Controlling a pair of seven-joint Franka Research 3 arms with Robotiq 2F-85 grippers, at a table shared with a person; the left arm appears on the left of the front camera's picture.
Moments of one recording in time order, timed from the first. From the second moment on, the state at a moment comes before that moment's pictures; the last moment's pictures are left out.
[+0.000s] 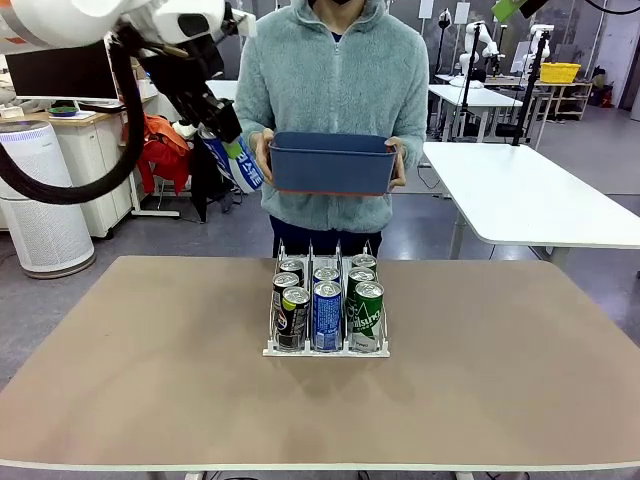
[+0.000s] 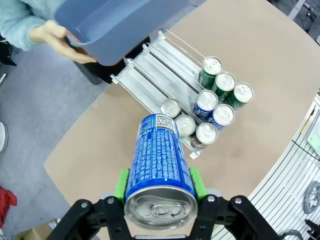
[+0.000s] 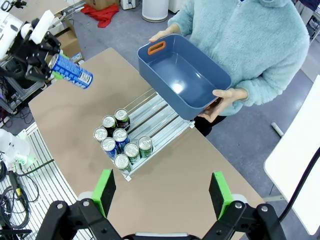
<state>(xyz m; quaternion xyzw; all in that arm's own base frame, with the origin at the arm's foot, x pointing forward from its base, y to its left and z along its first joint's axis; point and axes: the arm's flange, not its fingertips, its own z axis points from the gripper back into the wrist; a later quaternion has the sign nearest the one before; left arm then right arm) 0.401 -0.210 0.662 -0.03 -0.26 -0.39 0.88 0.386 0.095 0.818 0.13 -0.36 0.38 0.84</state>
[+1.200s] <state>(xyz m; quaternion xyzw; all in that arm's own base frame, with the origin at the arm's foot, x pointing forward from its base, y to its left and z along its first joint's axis) 0.392 -0.252 0.617 -0.05 -0.21 -0.42 0.88 0.386 0.095 0.818 0.13 -0.36 0.38 0.84</state>
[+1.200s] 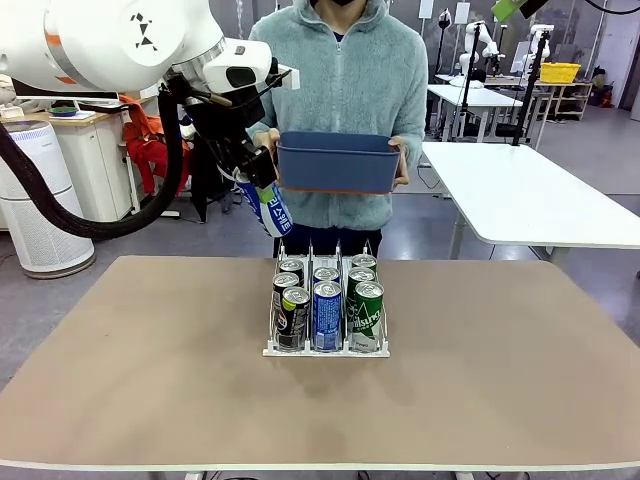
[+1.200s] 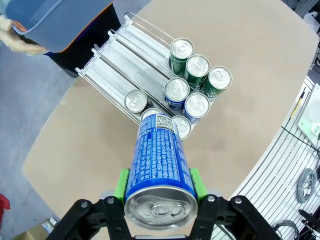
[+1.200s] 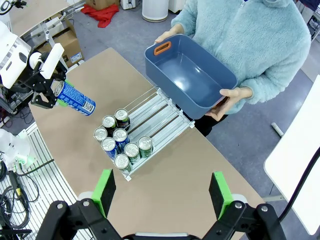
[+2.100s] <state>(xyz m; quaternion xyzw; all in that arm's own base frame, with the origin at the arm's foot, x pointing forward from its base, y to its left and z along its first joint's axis) 0.350 -0.344 0.582 -0.06 -0.17 -0.43 0.89 0.386 0.095 0.818 0.13 -0.36 0.38 0.84</state>
